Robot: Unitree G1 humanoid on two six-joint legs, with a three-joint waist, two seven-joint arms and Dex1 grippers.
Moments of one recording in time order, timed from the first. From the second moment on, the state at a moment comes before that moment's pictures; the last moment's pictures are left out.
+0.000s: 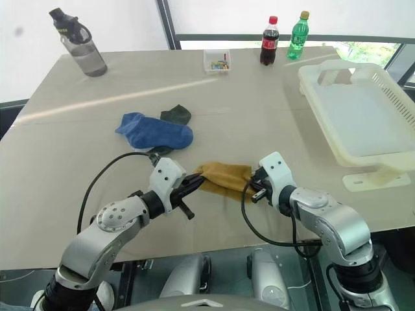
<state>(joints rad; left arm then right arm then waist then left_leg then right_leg) -0.03 0.51 -0.17 -0.66 -0.28 0.69 -0.41 -0.21 -0.44 0.13 -0.61 0.45 1.17 0.29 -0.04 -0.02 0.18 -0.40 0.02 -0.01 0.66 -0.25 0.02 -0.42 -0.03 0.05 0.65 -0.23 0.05</state>
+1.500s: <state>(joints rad) -0.01 0.51 -0.18 -0.62 -0.24 0.67 -0.46 -0.15 -0.38 0.04 -0.66 0.68 1.13 0.34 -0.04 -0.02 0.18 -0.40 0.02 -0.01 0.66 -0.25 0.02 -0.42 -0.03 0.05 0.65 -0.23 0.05</state>
